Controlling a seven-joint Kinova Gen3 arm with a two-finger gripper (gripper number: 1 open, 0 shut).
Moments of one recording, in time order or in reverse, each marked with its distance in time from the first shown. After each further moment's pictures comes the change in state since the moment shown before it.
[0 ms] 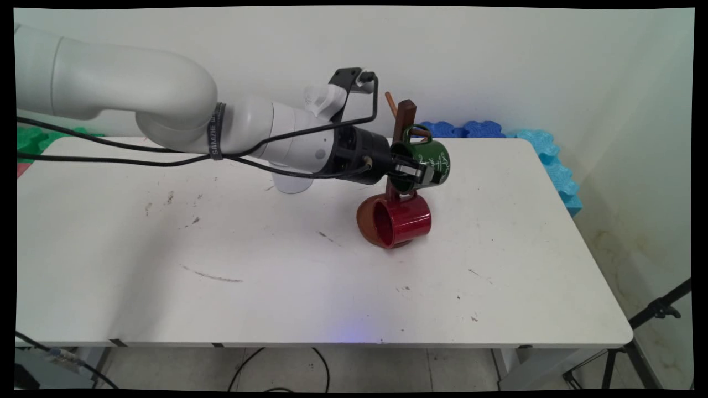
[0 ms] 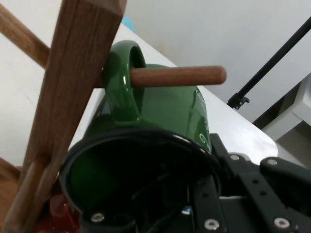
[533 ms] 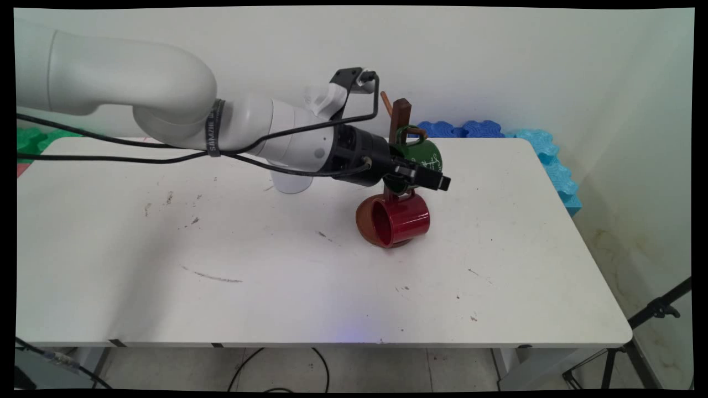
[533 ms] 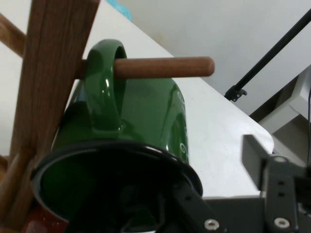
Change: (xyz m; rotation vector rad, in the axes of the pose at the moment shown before) arm 0.002 0.003 -0.002 -0.001 -0.028 -0.017
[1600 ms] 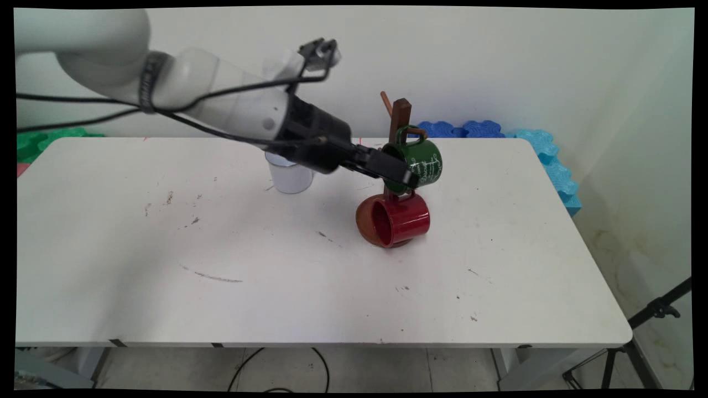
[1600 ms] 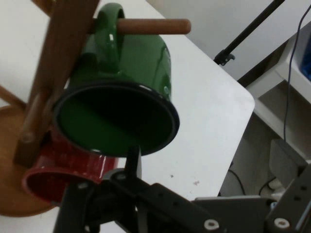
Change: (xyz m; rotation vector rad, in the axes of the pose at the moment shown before) arm 0.018 0.002 -0.063 -0.014 -0.116 -0.034
